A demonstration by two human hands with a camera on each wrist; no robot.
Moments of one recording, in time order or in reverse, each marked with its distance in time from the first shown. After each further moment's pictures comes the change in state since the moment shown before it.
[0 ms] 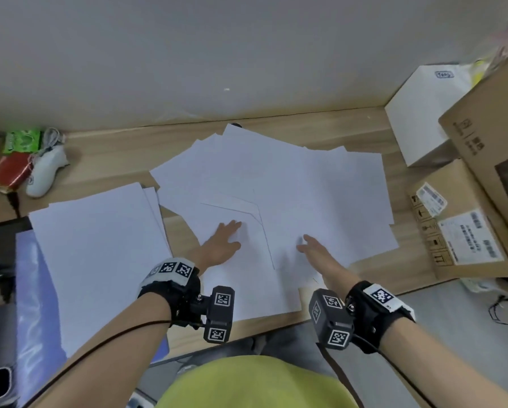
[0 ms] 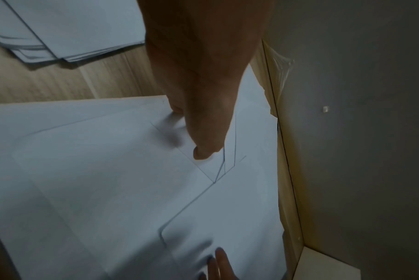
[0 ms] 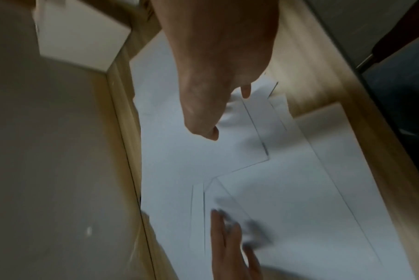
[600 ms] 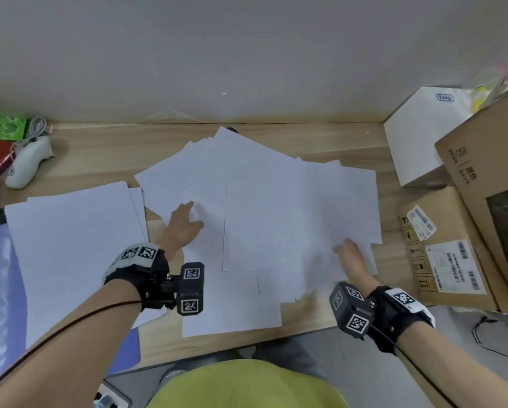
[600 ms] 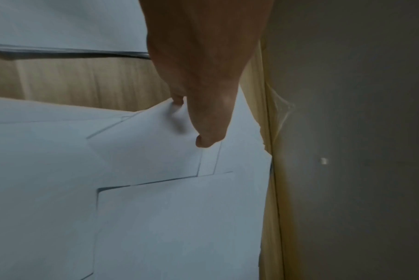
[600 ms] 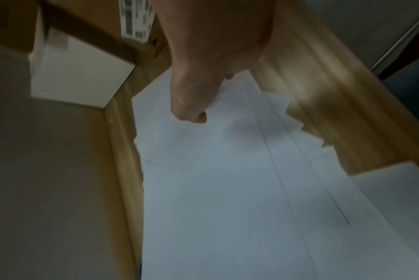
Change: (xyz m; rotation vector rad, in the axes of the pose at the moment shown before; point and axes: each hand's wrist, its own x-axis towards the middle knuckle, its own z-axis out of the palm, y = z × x) left_hand 0.023 -0.006 -0.047 -0.223 0.363 -0.147; right_hand 0.039 0.009 -0.090 -0.073 0.346 0.044
